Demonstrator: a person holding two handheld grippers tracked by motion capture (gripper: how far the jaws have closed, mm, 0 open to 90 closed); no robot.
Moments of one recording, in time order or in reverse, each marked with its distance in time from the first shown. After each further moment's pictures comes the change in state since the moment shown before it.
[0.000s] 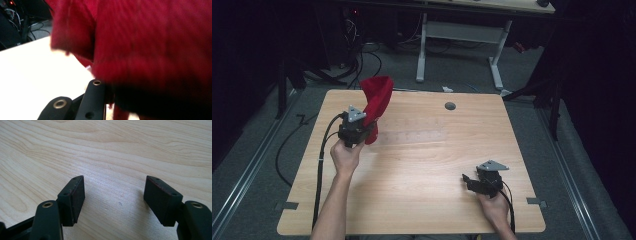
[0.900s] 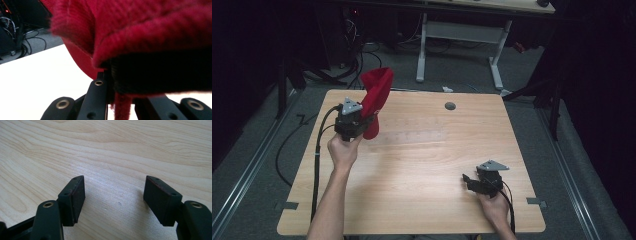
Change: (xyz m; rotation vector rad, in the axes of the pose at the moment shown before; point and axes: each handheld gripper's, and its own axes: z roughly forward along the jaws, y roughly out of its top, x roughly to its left) left arm -0.012 0.031 -0.005 -0.043 -0.051 -0.011; right arm 0.000 0.000 0.000 -0.001 -0.001 0.003
